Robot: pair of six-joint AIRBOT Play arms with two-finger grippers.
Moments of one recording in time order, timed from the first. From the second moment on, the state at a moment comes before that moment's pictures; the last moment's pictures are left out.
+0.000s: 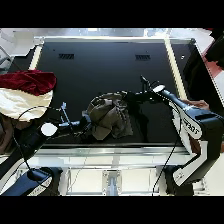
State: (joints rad) left arm -0.39 -0.87 0.44 0.70 -0.61 -1.79; right arm 0.15 -1.80 1.23 -0.52 0.84 1.04
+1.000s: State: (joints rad) left arm -0.39 -0.87 0.44 0.71 -0.61 -1.79; right arm 0.17 -1.88 1.33 -0.56 0.90 1.09
